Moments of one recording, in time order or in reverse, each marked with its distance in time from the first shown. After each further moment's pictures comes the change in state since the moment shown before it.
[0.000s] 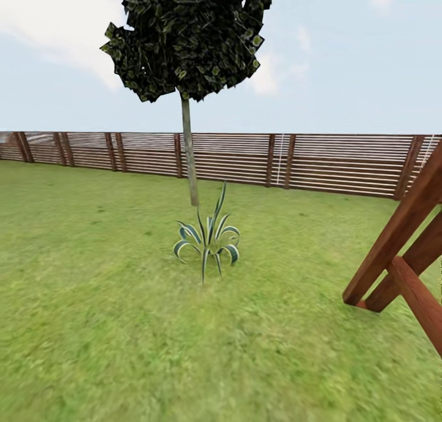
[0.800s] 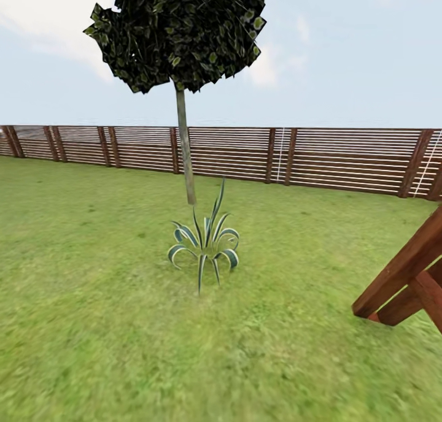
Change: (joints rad) left arm 0.000 0.000 0.000 0.000 0.000 0.000 0.000; right arm 0.000 0.000 0.002 -0.003 0.000 0.000 0.000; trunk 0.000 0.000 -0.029
